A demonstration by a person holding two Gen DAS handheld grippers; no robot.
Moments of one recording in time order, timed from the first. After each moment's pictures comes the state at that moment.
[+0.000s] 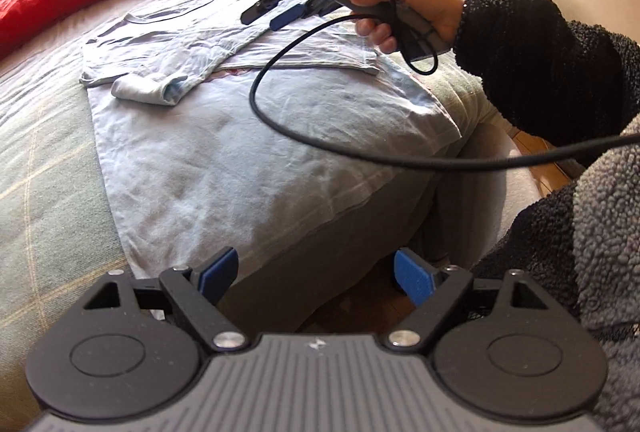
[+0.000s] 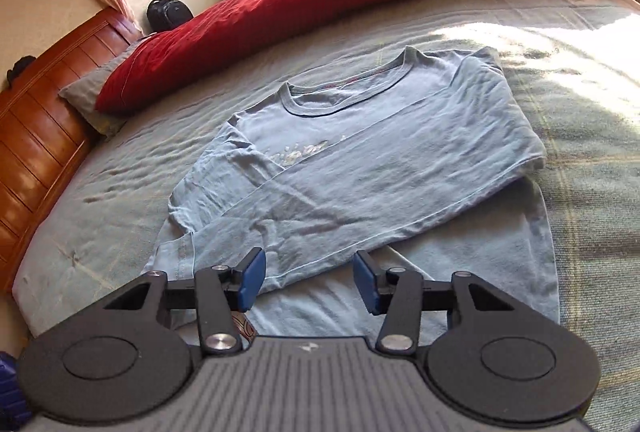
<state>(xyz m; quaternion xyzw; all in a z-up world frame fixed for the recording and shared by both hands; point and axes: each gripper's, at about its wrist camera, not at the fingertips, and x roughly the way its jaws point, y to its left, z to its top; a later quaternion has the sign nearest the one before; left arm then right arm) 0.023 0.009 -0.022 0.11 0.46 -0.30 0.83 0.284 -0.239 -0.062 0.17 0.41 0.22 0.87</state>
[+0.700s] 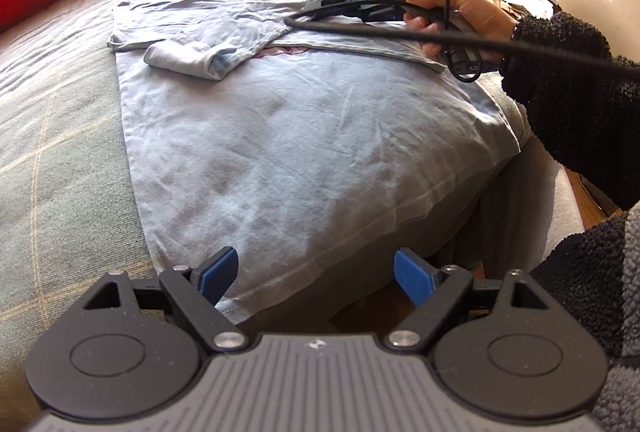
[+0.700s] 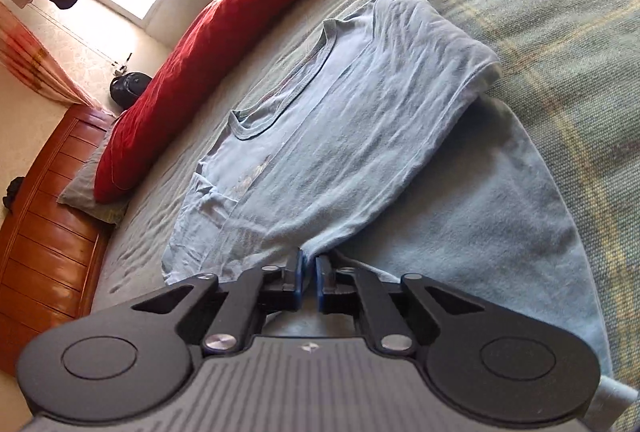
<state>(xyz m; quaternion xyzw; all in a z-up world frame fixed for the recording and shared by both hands) 0.061 0.017 -0.048 0.08 0.49 -0.25 0.83 0.312 -0.260 -0.118 0.35 0.42 0.18 0.82</state>
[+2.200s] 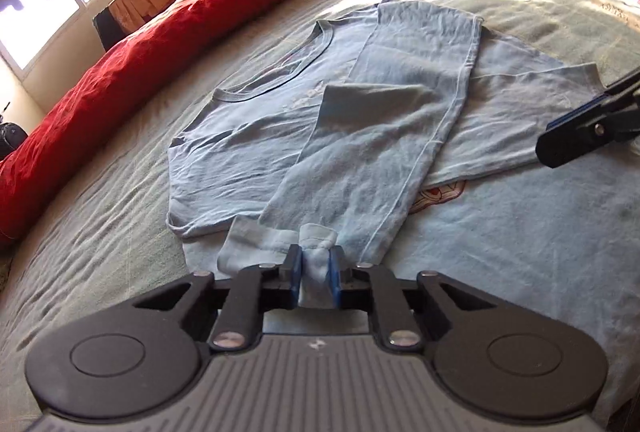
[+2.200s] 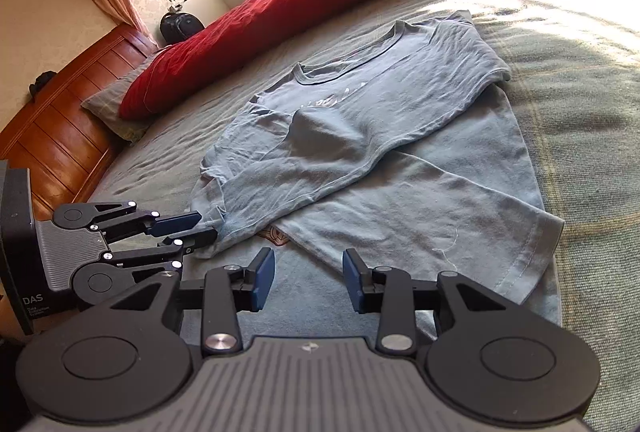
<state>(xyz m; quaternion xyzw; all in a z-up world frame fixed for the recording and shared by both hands) 0.209 -0.050 -0.067 0.27 0.37 -0.13 0.88 0.201 -0.254 -0.081 0.20 0.40 0.23 0.86</state>
